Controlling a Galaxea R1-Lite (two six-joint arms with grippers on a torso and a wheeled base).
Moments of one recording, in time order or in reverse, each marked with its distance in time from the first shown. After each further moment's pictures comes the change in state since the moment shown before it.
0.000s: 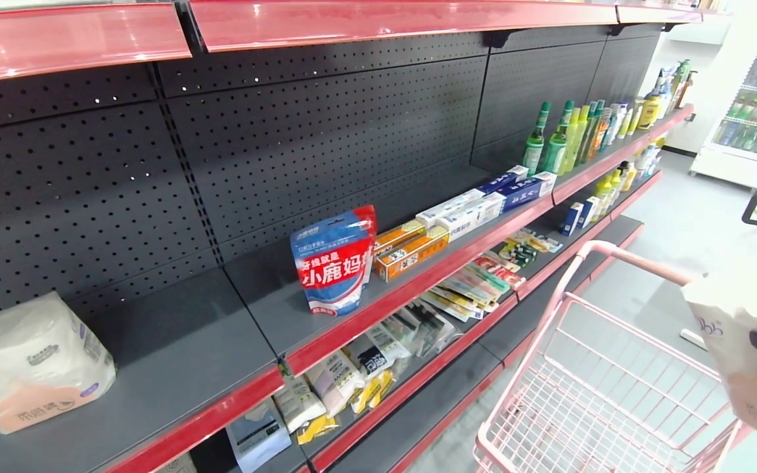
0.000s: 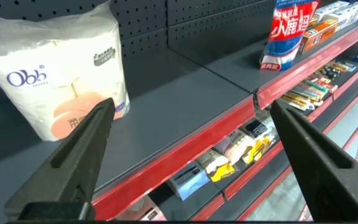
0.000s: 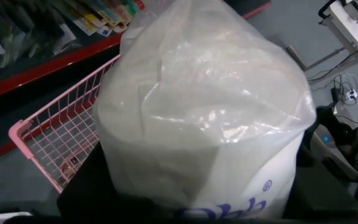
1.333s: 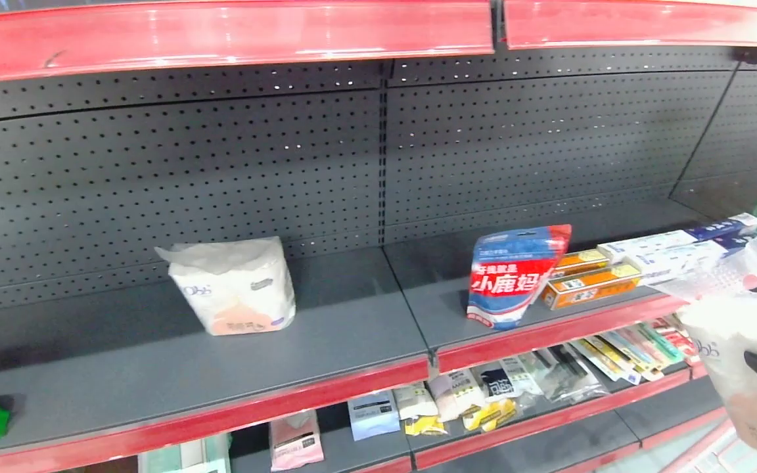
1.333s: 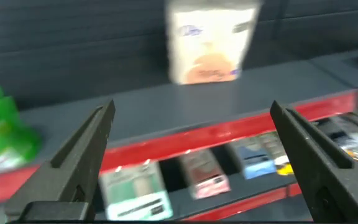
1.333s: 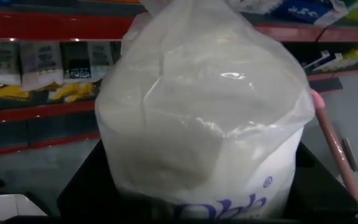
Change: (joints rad) left arm 0.000 0.000 0.000 0.000 0.000 0.000; right arm -0.005 0.000 0.045 0.004 -0.008 -0.030
